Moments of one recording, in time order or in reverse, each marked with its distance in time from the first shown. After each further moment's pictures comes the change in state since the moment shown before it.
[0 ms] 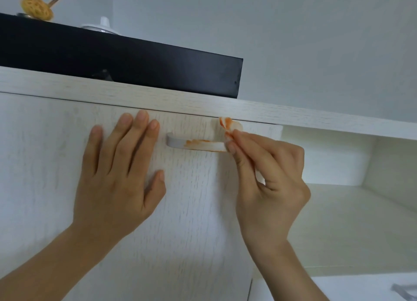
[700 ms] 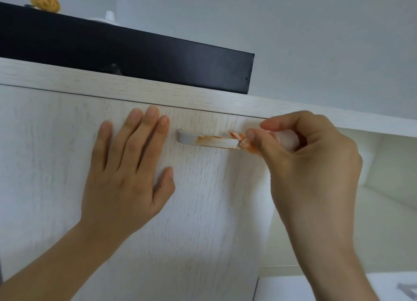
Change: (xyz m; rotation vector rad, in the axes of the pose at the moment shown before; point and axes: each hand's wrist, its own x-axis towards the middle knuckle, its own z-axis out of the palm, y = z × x) left_hand -0.001 -0.001 0.001 -0.007 -0.007 0.006; right_hand 0.046 -0.027 -0.020 -0.087 -0.293 0.421
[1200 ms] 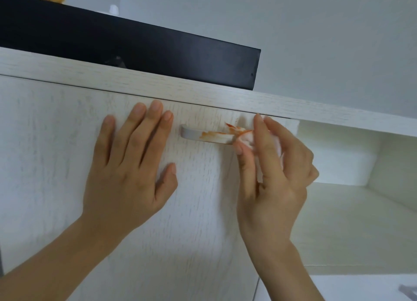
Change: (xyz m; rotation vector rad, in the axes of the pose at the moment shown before) left_hand 0.000 0.000 0.001 0.008 -0.002 -0.004; right_hand -0.033 0.036 0.045 -0.181 0.270 -0.337
